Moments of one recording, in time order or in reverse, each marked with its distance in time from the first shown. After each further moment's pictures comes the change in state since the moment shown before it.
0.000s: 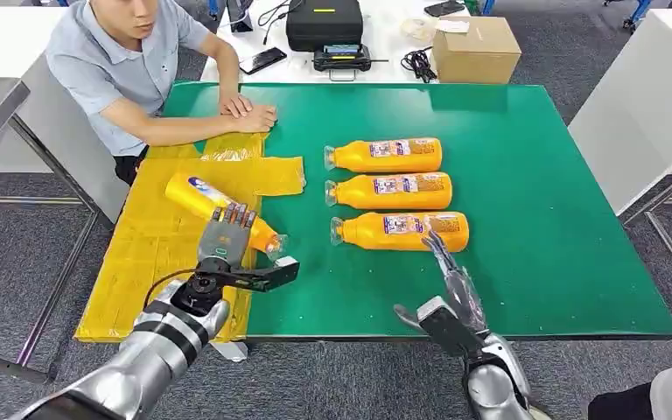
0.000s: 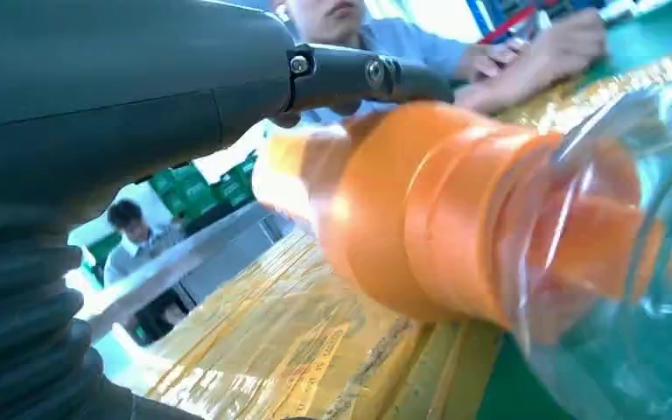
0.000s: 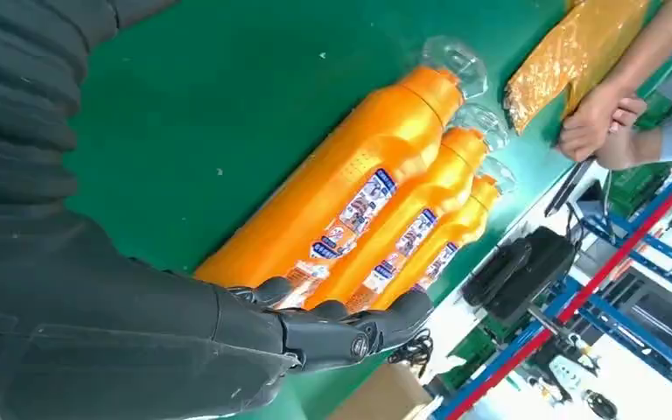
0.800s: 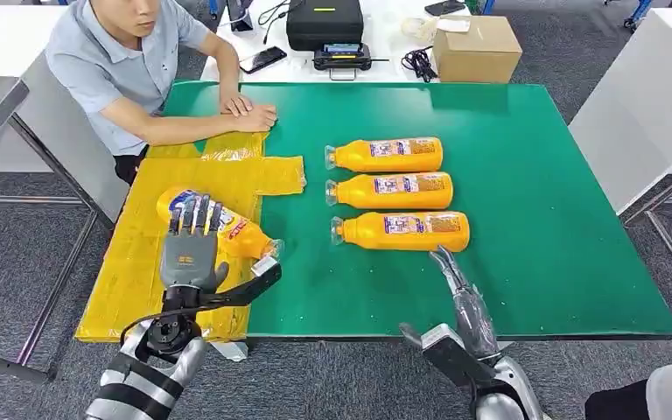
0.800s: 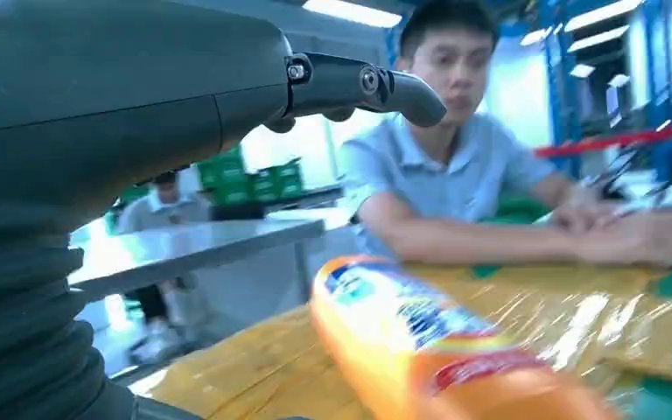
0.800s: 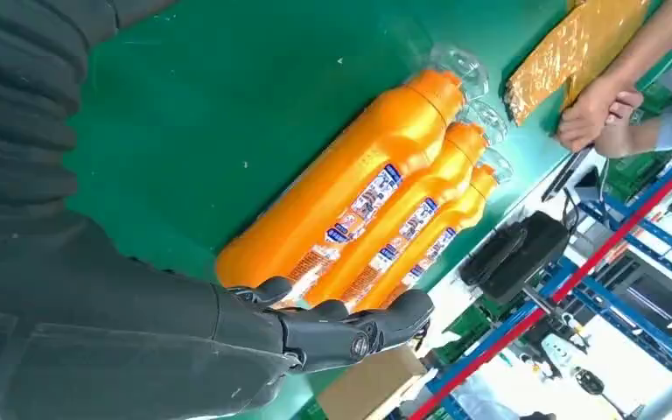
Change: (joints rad) left arm 0.324 0.088 0.069 -0.581 0.008 0.153 -0.008; right arm 0.125 0.002 0.000 -0.156 0.034 -0.027 0.011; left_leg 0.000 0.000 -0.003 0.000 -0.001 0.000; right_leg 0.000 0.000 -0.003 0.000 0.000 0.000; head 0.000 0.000
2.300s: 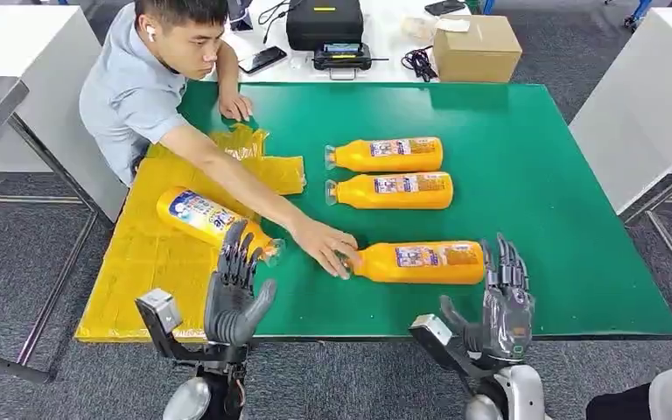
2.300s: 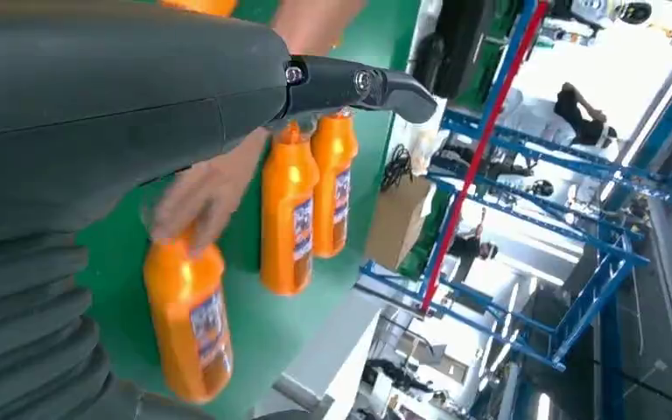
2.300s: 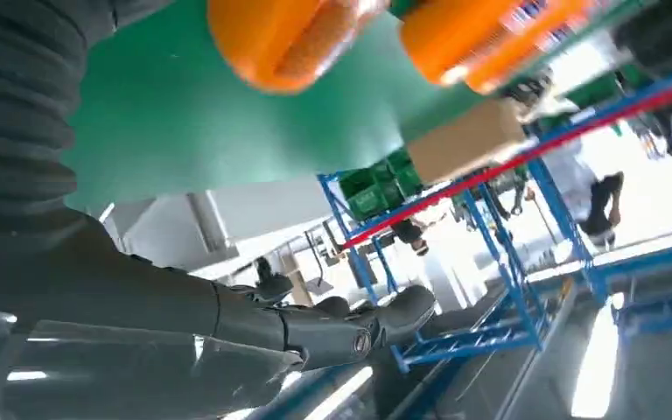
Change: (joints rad) left arm 0.273 -0.167 -0.062 -0.207 1.879 -0.165 -0.785; right arm -0.036 -0.021 0.005 0.130 0.488 -0.639 0.242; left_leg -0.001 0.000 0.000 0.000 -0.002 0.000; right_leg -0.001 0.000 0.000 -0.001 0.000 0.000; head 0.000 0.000
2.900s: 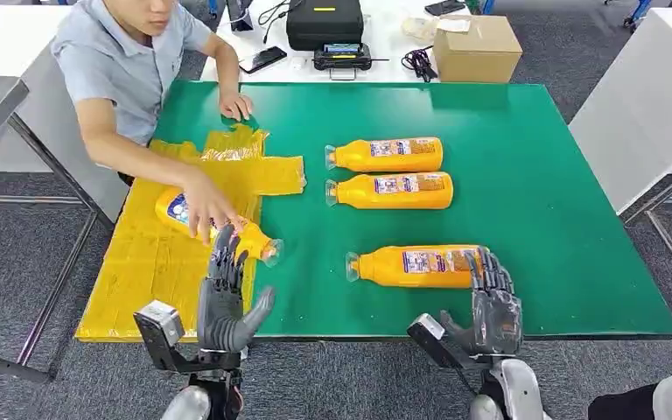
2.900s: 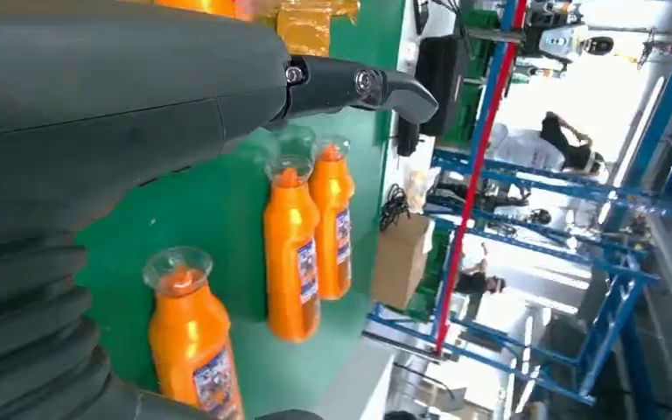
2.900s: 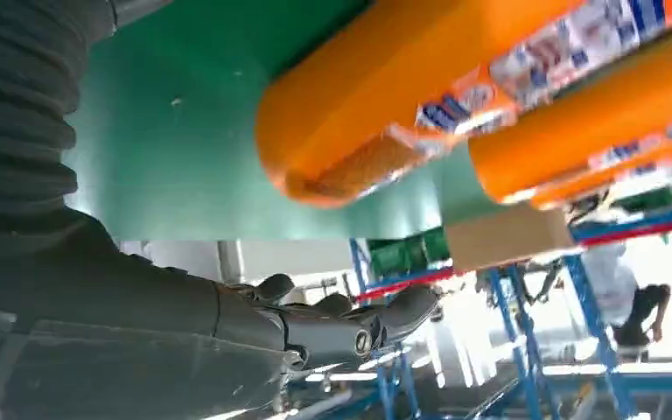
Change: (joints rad) left arm 0.016 0.019 -0.028 -0.032 -0.119 0.115 -0.018; right arm -0.072 -0.092 0.069 0.185 0.006 0.084 0.090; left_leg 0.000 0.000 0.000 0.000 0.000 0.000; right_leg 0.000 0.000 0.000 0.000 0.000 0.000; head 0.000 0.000
